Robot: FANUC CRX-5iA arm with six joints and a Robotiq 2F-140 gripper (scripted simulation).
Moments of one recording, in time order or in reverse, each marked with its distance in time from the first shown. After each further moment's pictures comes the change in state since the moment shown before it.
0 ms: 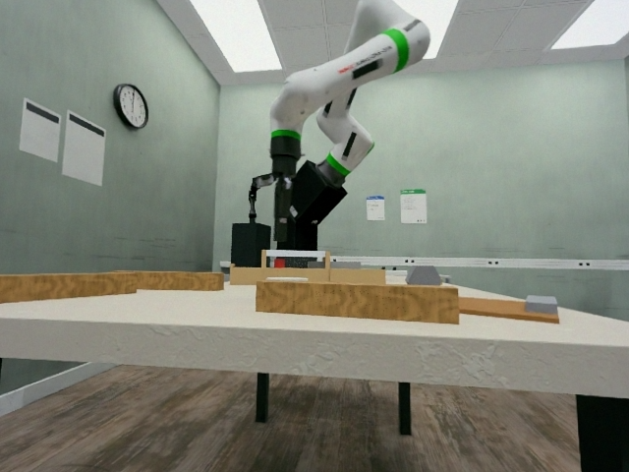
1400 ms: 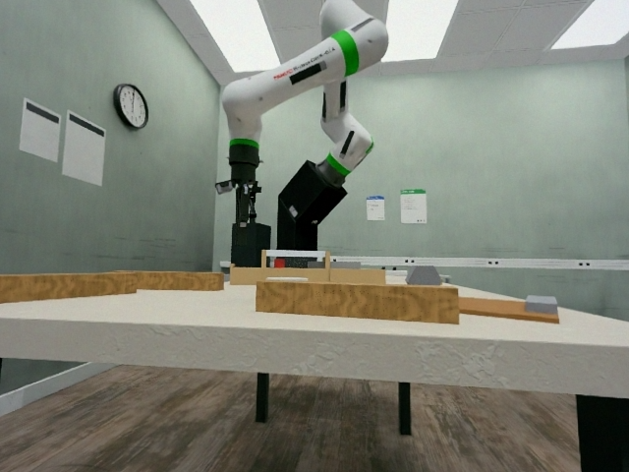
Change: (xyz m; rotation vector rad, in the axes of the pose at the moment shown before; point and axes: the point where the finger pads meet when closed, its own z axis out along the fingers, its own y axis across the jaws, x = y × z) arm 0.101 0.074 0.017 0.040 -0.030 -0.031
